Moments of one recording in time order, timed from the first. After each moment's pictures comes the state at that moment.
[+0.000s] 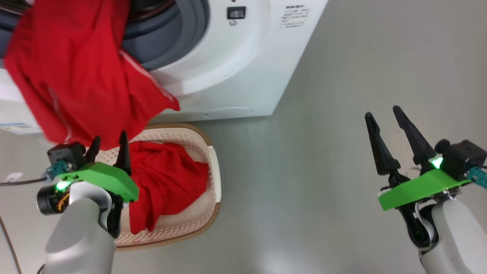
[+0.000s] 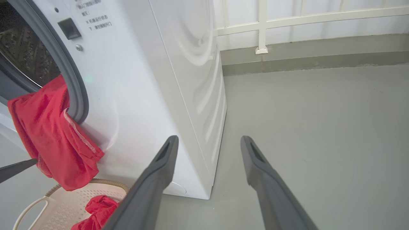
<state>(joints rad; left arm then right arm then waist) -0.73 0.07 -0.11 1.04 -0.35 -0.12 -0.25 -0.36 -0.24 0.12 0.22 0.42 0.13 -0.25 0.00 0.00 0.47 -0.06</state>
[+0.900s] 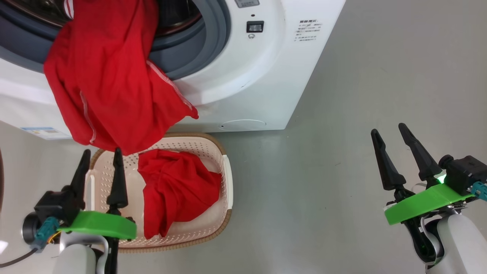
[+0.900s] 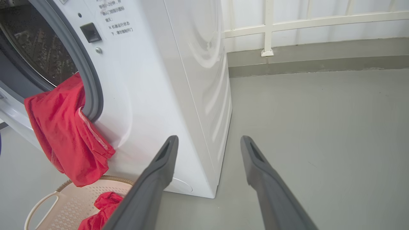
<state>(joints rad) -0.29 0.04 0.01 0.33 -0.20 -0.13 -0.25 -0.29 -0.26 0.11 0.21 0.42 0.13 -0.25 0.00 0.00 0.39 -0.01</state>
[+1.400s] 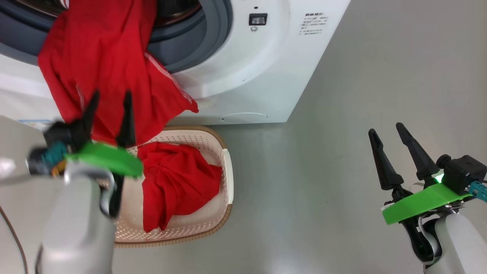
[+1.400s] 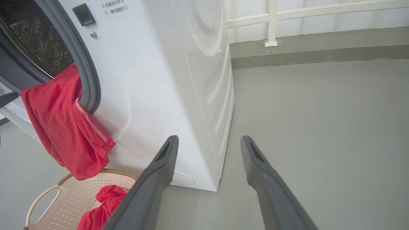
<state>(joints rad) -0.61 0.05 -0.07 0.56 -0.19 -0.13 -0.24 -0.29 -0.25 0.11 0.21 0.42 0.13 -0.25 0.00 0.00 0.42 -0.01</state>
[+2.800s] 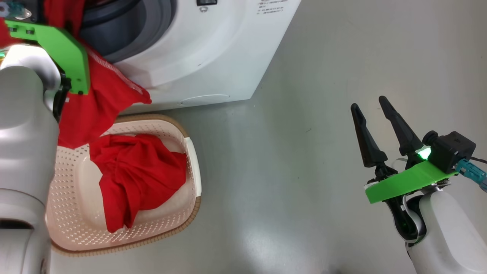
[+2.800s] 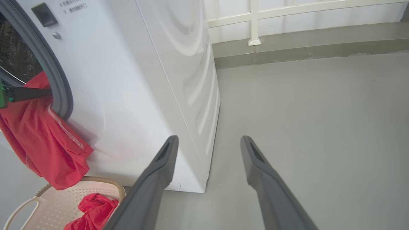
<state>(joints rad) -1.32 0.17 -0.26 1.29 -0.09 -0.09 0.05 -0.40 -0.21 0.15 0.21 0.42 0.13 -0.25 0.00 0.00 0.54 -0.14</state>
